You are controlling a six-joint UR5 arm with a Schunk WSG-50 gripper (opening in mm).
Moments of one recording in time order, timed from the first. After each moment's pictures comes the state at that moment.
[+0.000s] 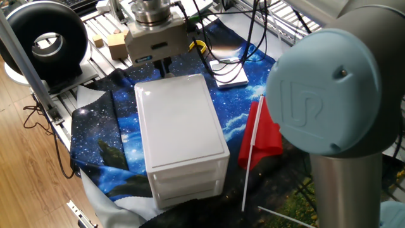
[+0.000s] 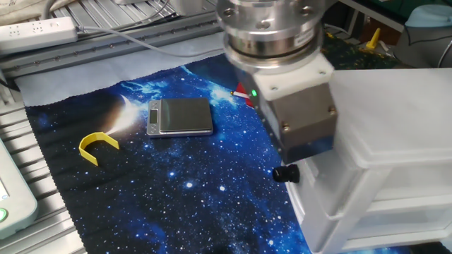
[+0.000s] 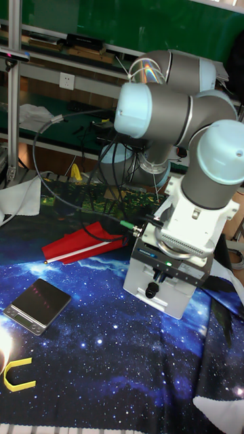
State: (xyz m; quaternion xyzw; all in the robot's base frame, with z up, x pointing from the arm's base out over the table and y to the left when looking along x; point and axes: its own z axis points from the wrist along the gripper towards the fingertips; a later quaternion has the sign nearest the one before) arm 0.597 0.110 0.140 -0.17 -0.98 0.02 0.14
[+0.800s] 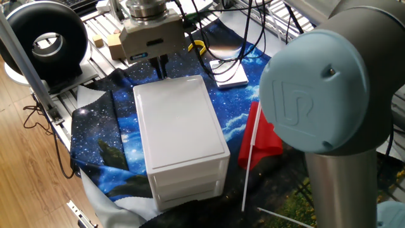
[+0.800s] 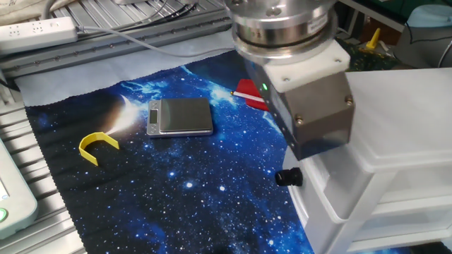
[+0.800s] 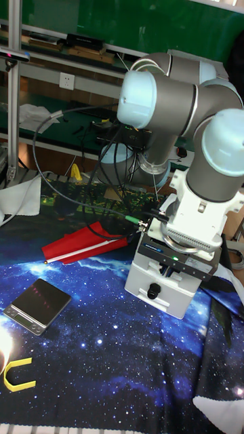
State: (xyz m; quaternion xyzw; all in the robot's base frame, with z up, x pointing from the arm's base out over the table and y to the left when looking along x) arm 0.612 0.110 0.158 -0.16 -0.98 0.00 0.12
